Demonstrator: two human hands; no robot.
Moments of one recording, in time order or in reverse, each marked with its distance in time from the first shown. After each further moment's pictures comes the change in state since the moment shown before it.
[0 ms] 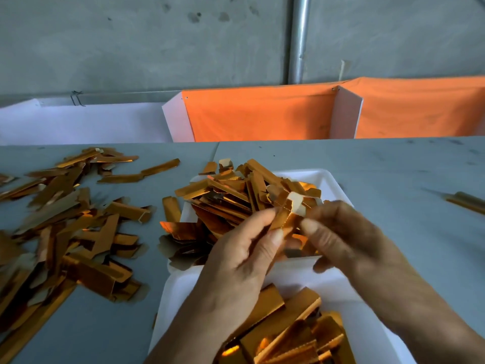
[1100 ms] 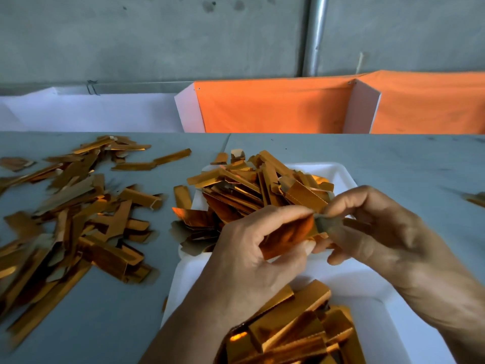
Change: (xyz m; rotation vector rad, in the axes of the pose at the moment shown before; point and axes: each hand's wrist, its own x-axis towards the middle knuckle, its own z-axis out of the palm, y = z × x) left_hand -0.003 0.003 -0.004 0.112 0.016 0.085; right_hand 0.001 -0.003 -0.014 0.109 -0.170 -0.178
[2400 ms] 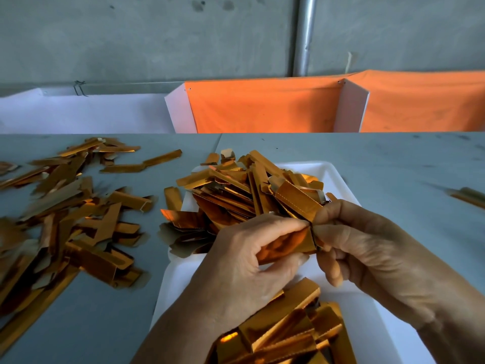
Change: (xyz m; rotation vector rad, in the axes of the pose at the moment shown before) left_hand 0.000 -0.003 0.005 0.134 -0.049 0.065; right_hand 0.003 0.010 -0.003 0.351 -0.057 0.357
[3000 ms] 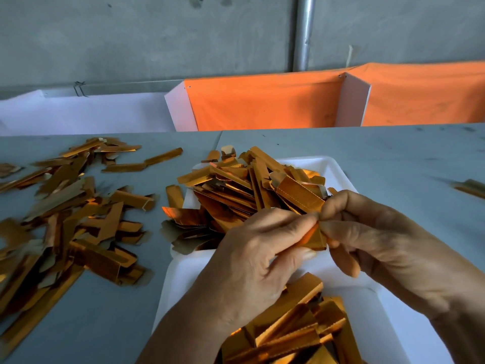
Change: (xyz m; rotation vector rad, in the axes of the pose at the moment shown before) left_hand 0.003 0.003 0.006 0.194 -0.011 0.161; right_hand -0.003 -0.003 -0.010 -0.079 -0.039 -0.060
